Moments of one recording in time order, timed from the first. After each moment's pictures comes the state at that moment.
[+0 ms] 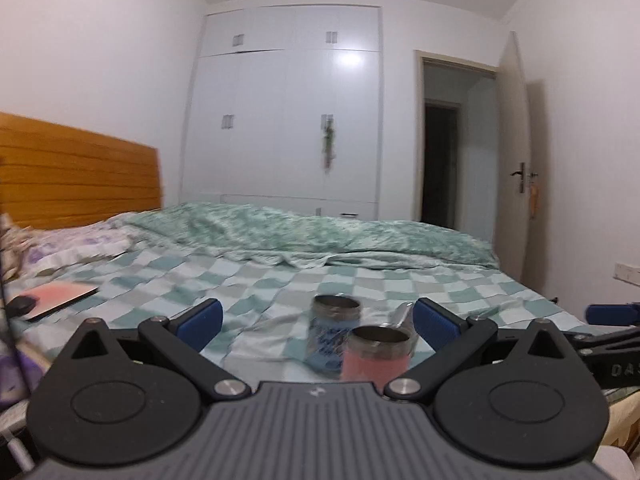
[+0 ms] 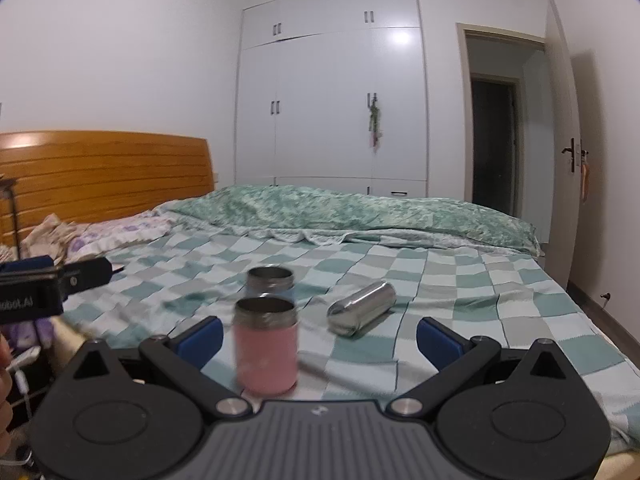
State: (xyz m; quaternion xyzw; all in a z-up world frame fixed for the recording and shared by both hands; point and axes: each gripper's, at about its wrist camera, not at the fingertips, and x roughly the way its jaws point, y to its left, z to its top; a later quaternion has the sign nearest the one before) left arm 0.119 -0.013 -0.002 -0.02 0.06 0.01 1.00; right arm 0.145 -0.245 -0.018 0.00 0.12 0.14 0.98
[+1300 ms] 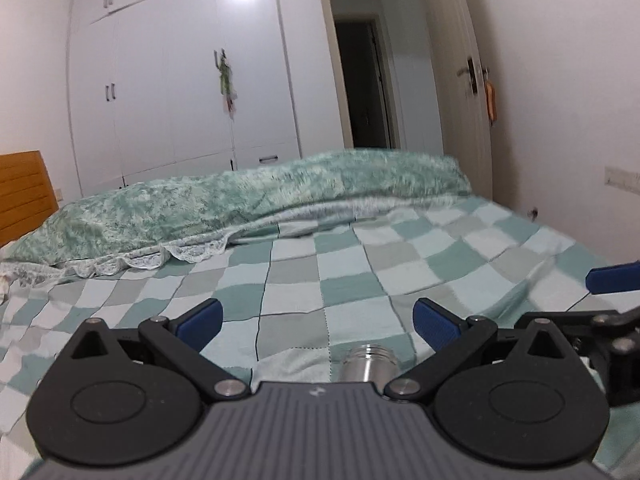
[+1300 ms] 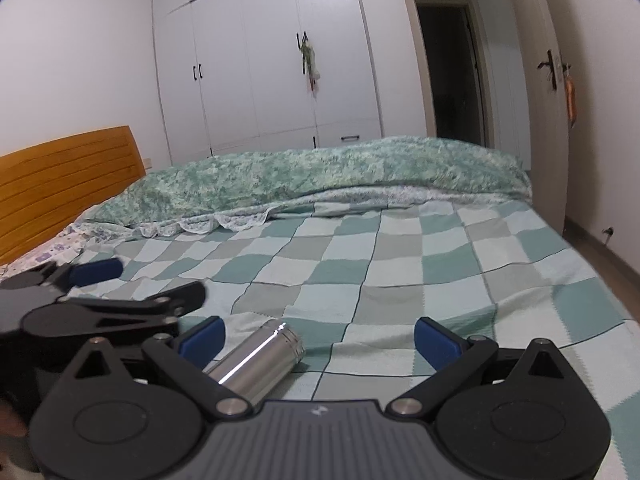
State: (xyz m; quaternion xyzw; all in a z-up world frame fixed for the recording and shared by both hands) left arm 0.511 -0.143 -0.036 0.10 0.16 -0.09 0.98; right arm 0.475 -0.333 -0.044 0.07 0.22 0.10 0.97
